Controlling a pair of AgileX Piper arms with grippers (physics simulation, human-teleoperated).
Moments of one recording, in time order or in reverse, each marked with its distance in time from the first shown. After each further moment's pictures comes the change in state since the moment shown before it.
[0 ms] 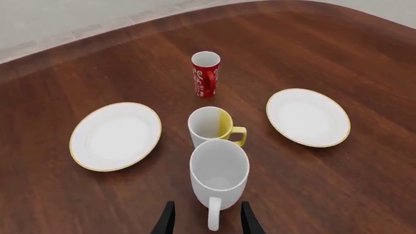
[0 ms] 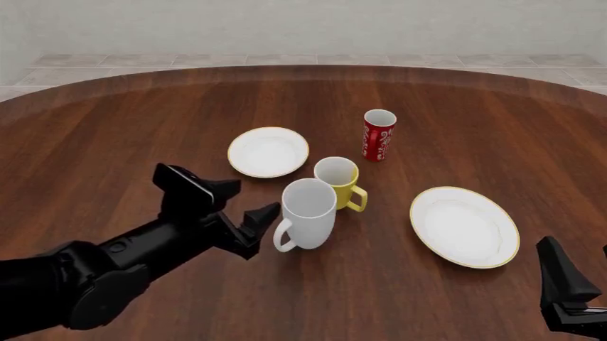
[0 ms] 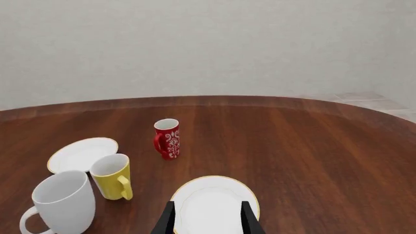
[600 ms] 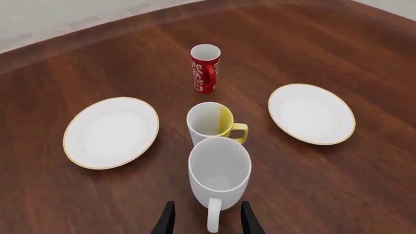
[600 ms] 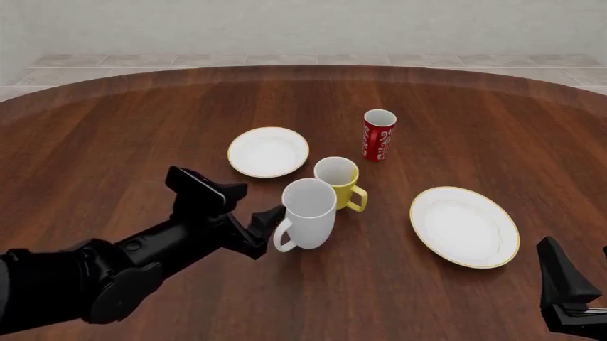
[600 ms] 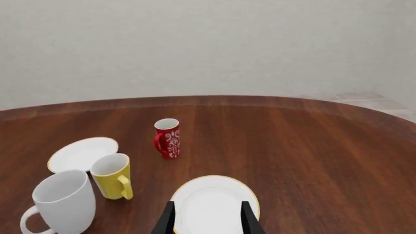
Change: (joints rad) left arm -0.001 0.077 -0.015 -0.039 -0.007; right arm 0.001 -0.011 0.000 0.011 0.000
